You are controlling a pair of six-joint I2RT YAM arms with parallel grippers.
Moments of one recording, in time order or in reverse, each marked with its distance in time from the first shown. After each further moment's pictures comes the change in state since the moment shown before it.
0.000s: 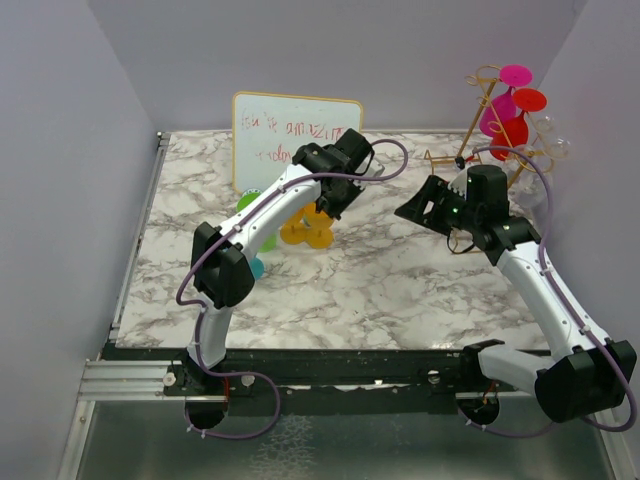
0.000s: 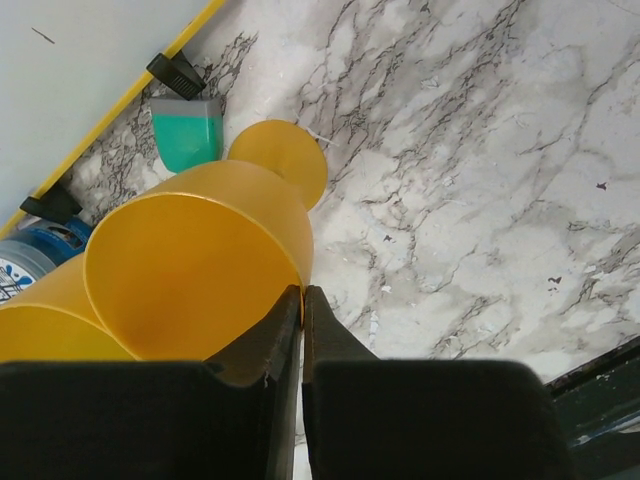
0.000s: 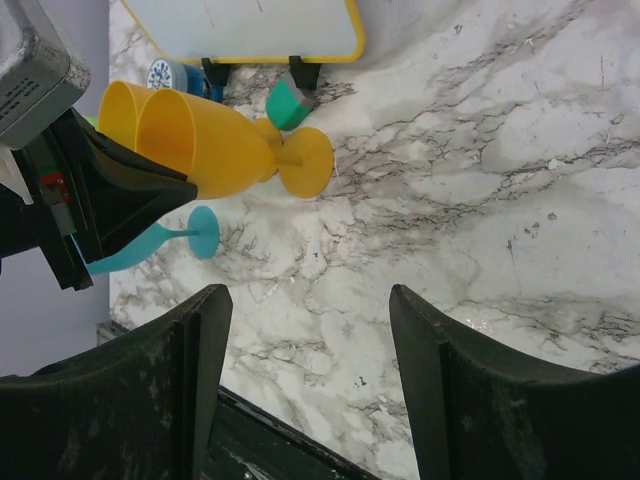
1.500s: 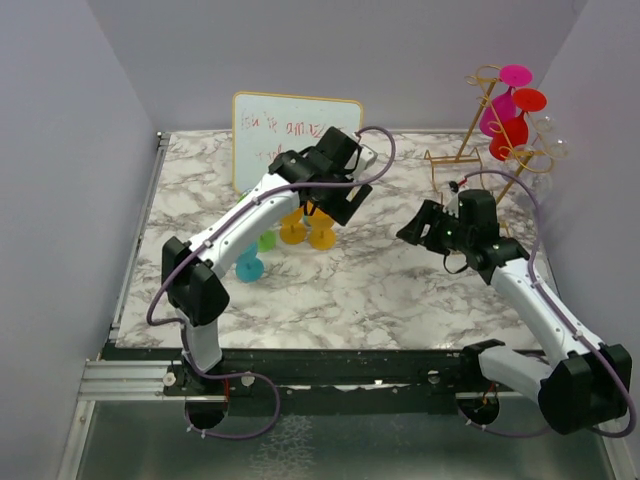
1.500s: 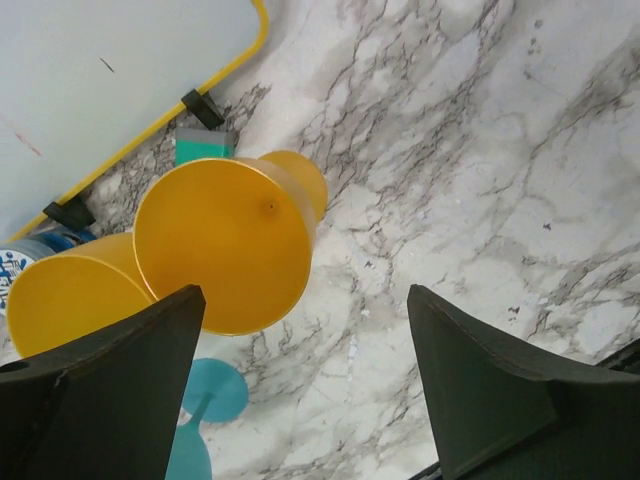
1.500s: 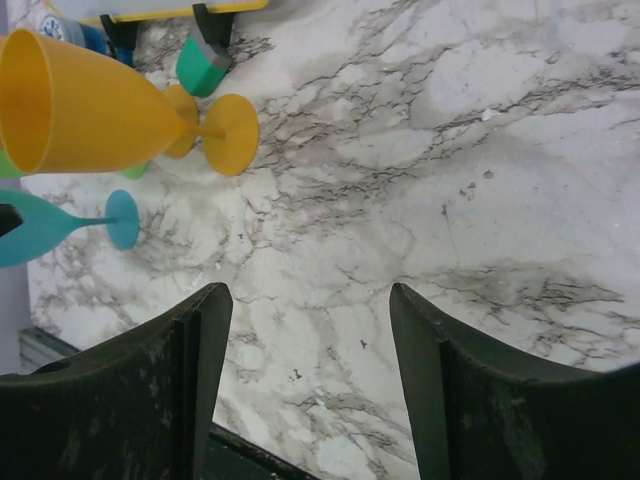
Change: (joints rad) left arm 0.000 -0.177 -0.172 0.164 0.008 -0.066; right arm 0.013 -0.048 -0.206 0.085 0.059 -0.041
